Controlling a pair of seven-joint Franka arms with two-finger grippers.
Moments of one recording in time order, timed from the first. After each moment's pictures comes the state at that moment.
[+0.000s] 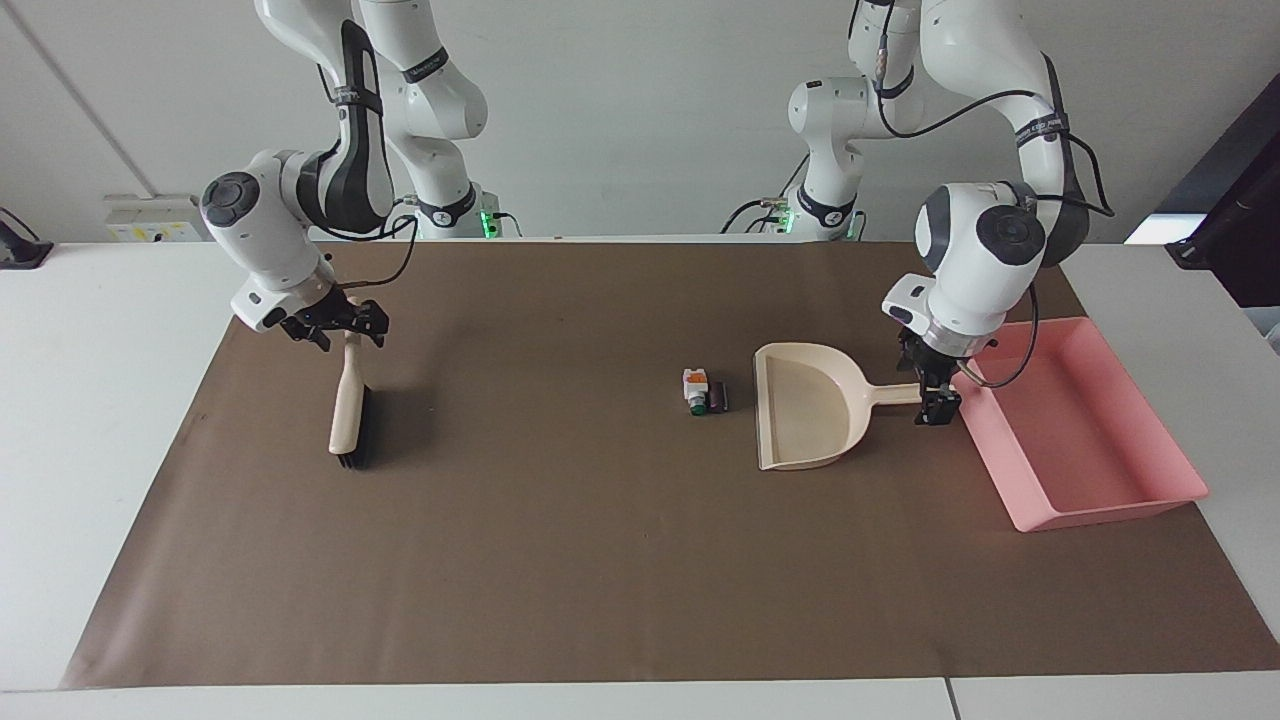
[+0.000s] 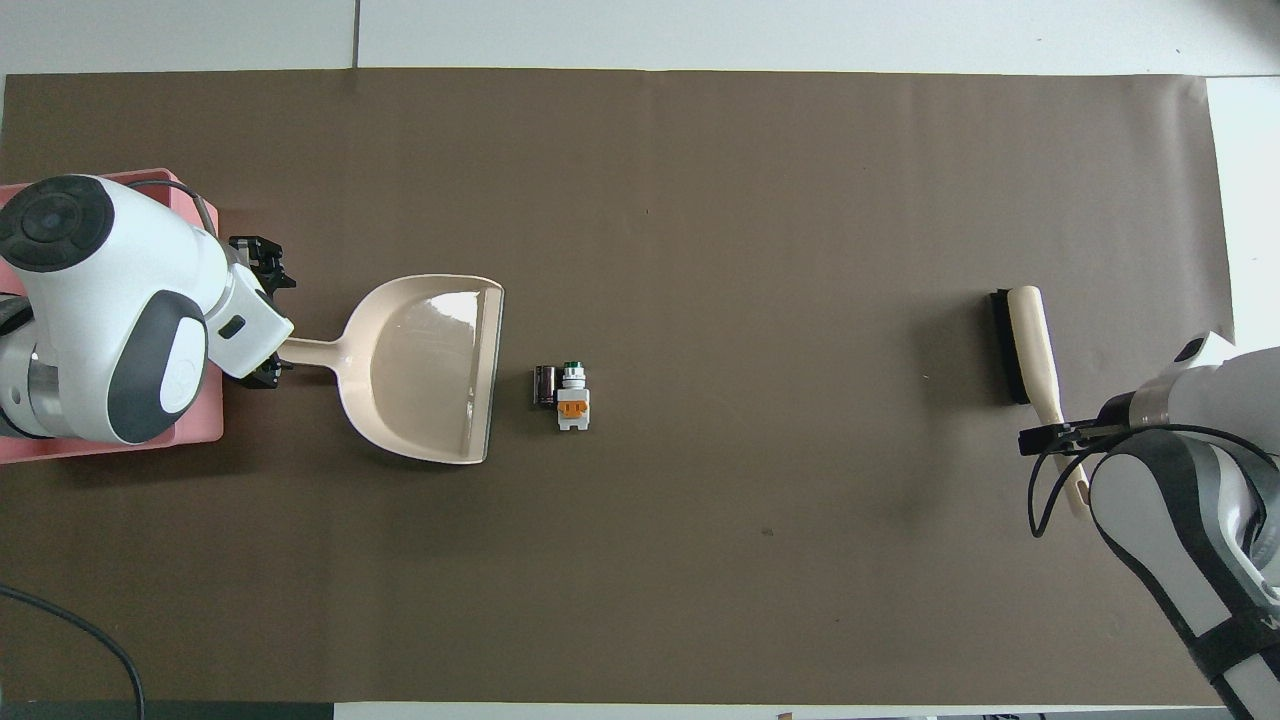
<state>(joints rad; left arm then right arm) -0.10 0.13 -0.06 -2.03 0.10 2.16 1.42 -0.20 -0.12 0.02 -2.44 0.03 2.20 -0.24</state>
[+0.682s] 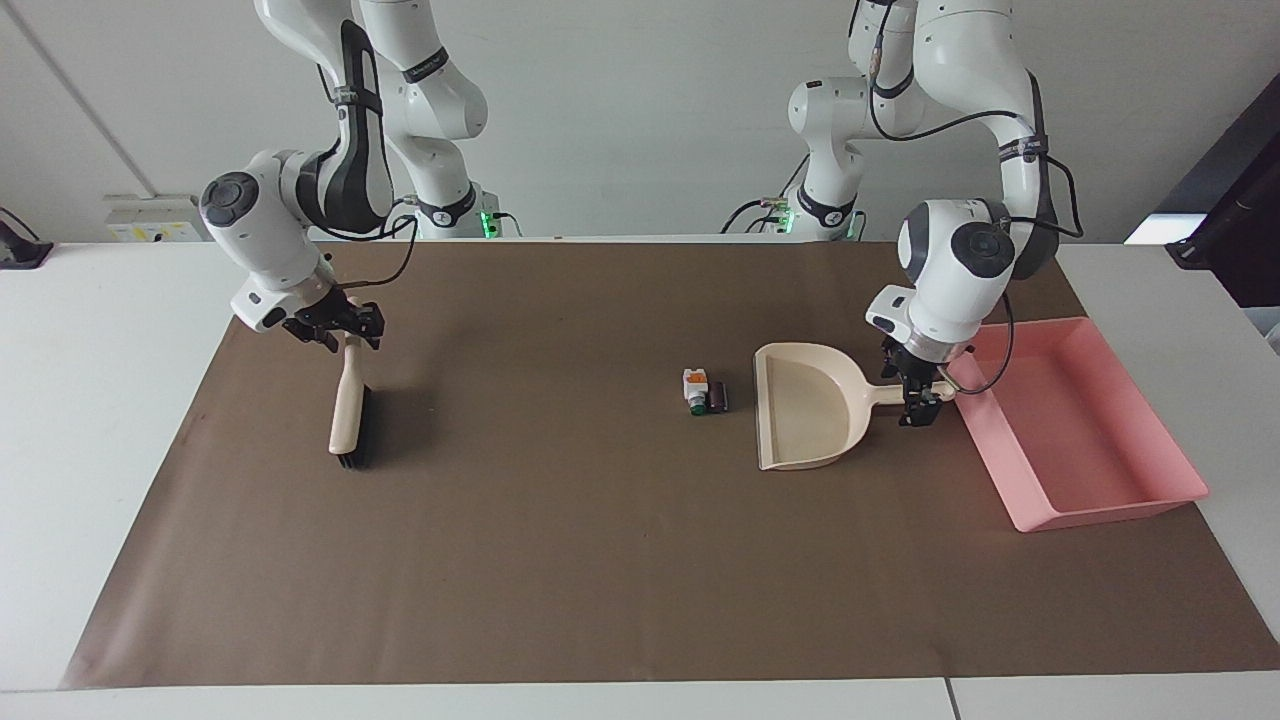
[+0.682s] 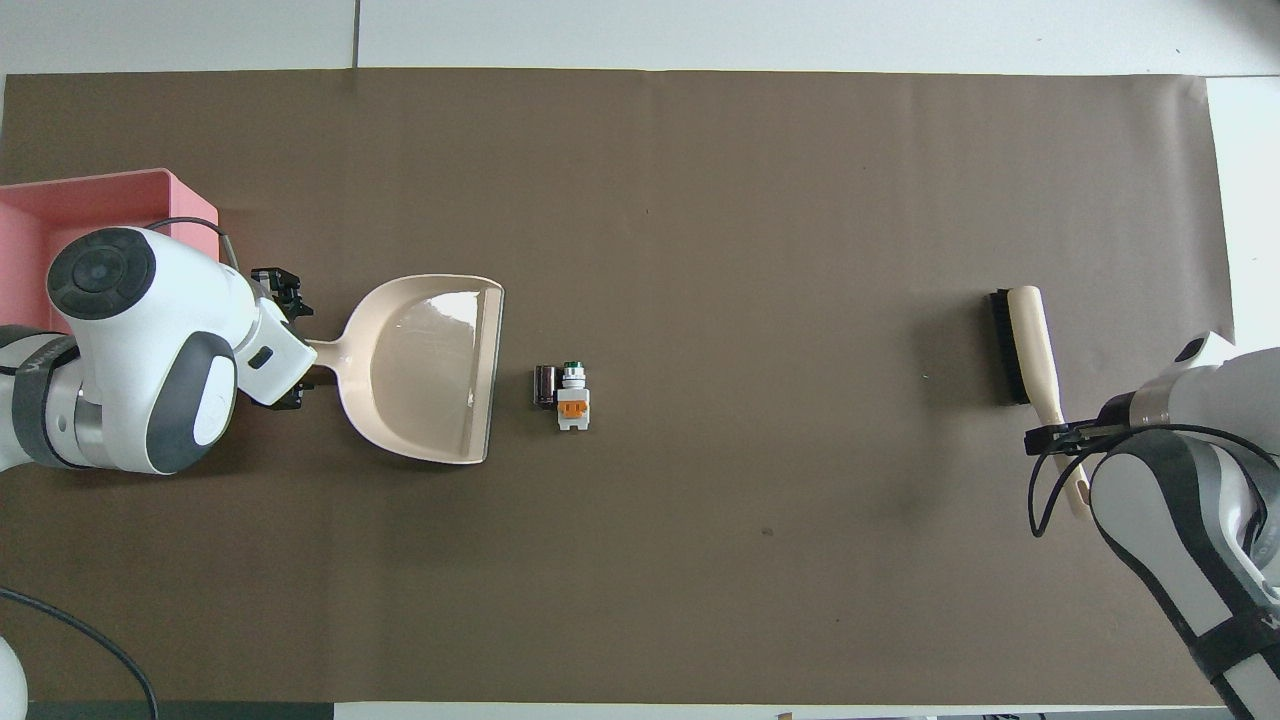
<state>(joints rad) -0.10 0.12 -0.06 -2.14 0.10 2.25 1.37 -0.20 -0.12 0.02 -2.44 0.03 2.20 -0.24</state>
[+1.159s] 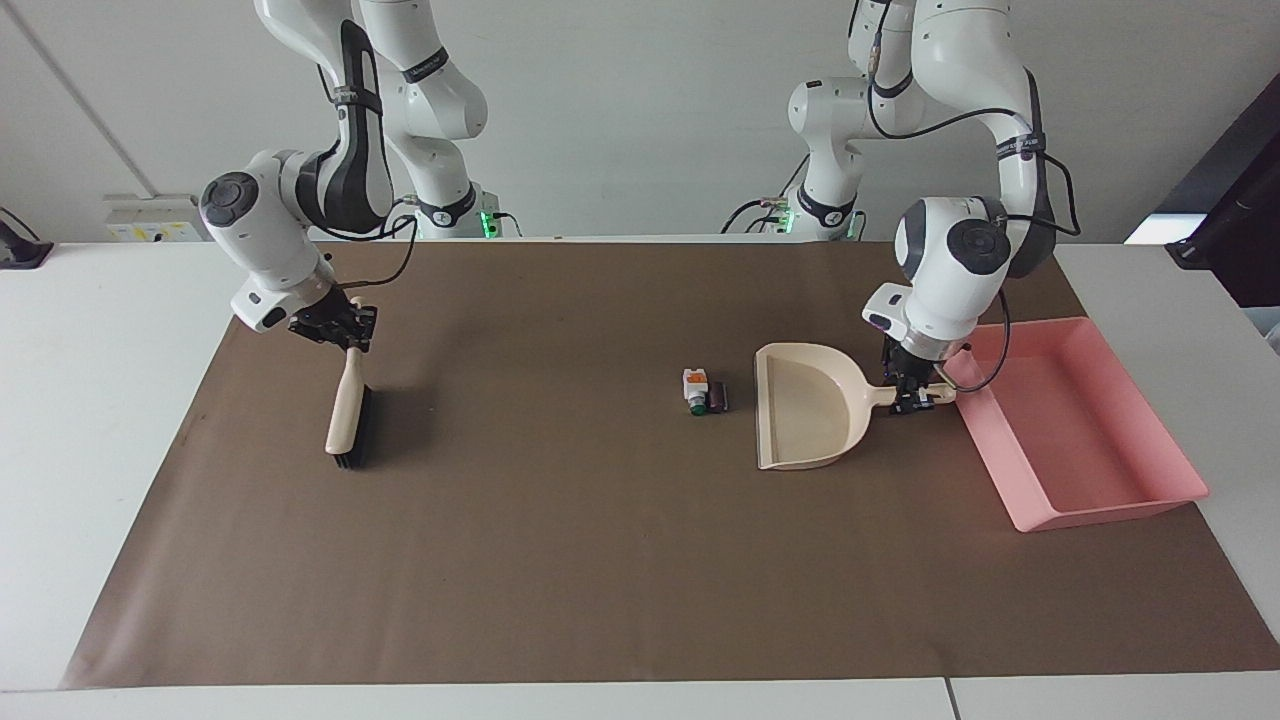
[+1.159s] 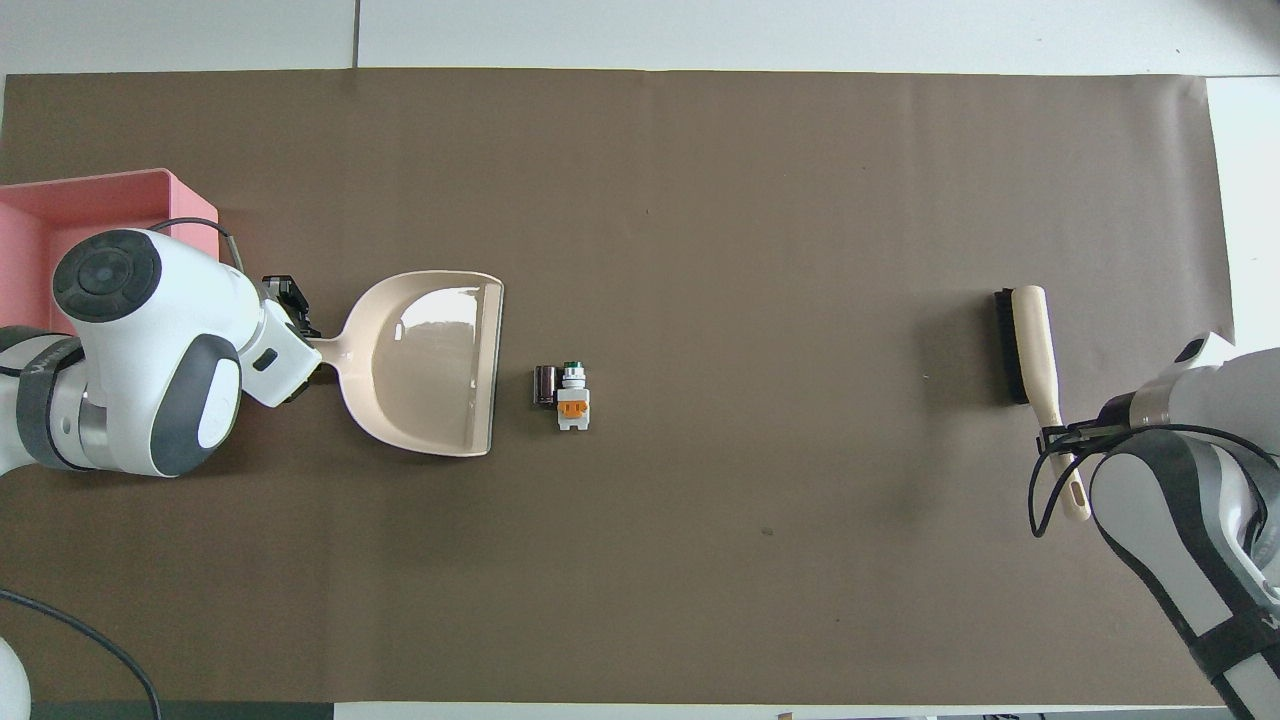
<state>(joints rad) -0.10 0.11 -0.06 -2.15 0.10 2.25 1.37 -0.20 -0.12 0.02 -2.44 0.04 2.20 -0.24</state>
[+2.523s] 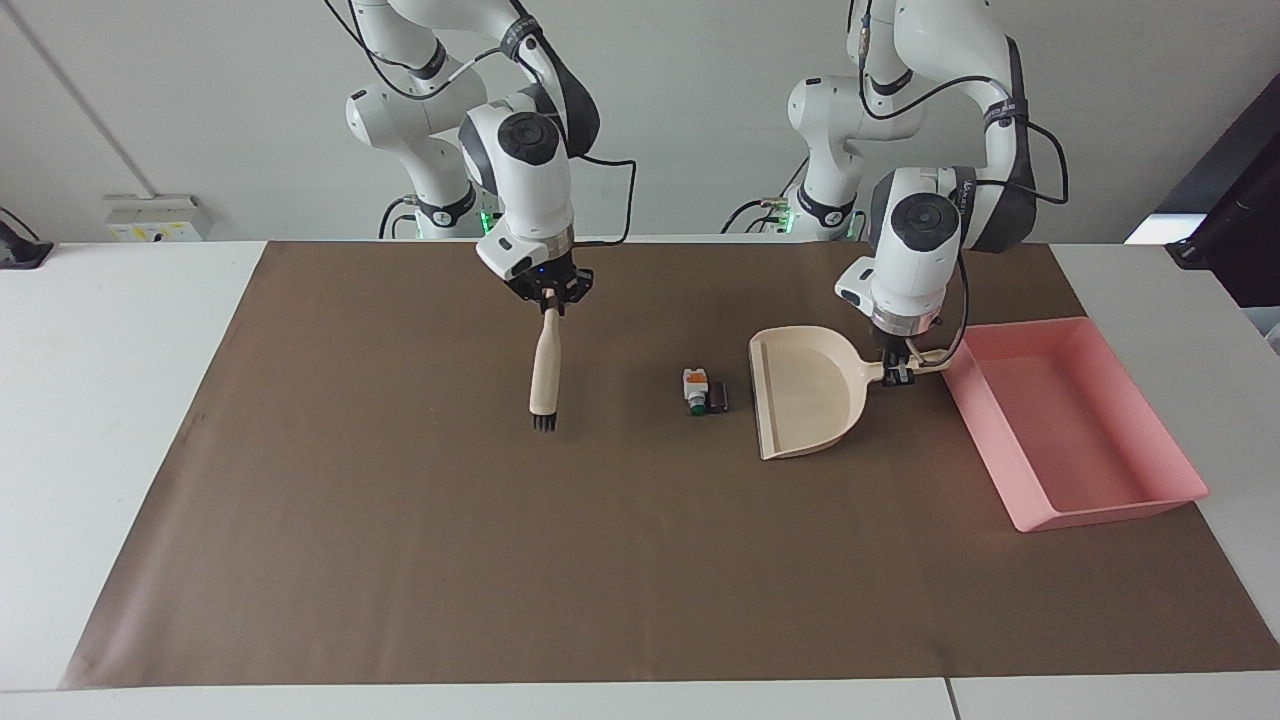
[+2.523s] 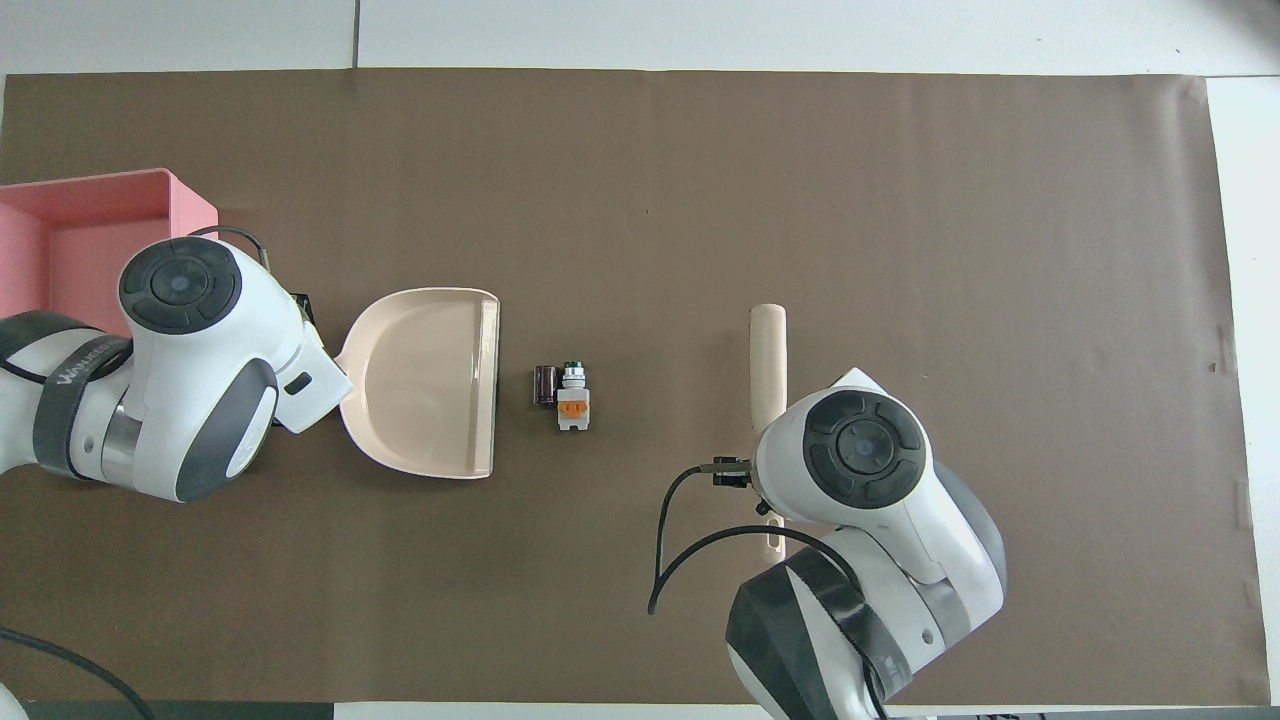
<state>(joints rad) -0.20 0.04 -0.06 -2.13 0.25 2.07 1.28 0.52 -0.07 0.05 -2.22 0.04 2.06 0.60</state>
